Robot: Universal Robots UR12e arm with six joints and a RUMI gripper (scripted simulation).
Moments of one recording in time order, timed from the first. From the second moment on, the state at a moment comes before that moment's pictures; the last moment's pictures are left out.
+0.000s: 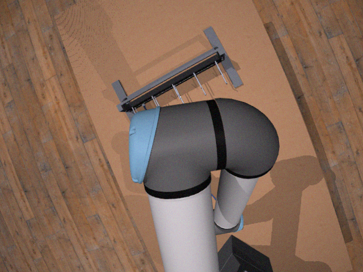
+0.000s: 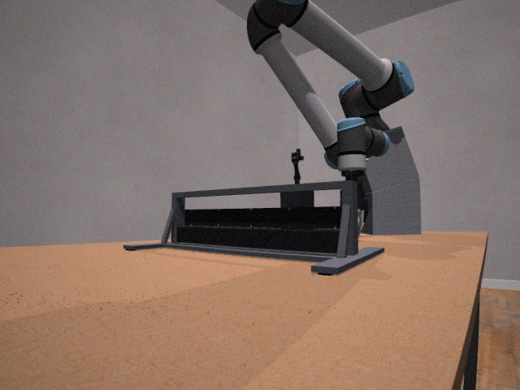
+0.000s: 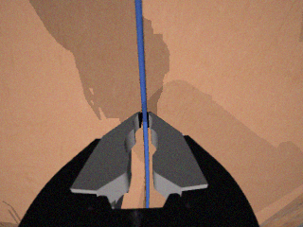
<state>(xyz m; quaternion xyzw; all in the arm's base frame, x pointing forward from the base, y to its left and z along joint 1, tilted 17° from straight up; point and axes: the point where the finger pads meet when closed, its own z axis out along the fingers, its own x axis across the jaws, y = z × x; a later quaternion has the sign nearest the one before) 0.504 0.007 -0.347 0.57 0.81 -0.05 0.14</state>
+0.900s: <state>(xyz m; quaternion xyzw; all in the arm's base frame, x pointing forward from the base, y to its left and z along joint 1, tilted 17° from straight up) 0.504 0.008 -0.344 0.57 0.81 -0.05 0.14</state>
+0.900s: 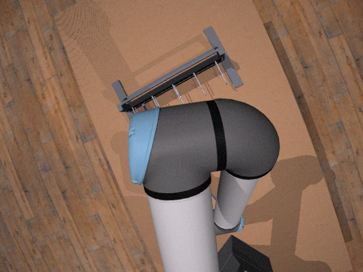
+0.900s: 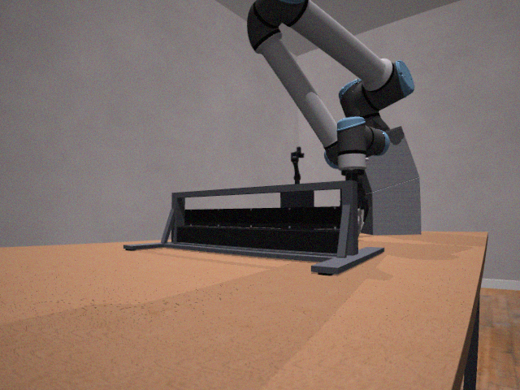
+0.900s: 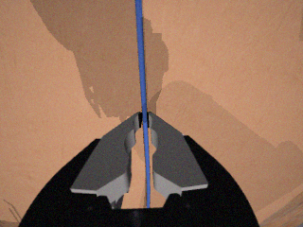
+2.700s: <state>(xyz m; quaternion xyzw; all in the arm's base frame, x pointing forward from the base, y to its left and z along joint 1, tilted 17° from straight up) 0.497 0.016 -0.309 0.57 0.81 -0.05 0.14</state>
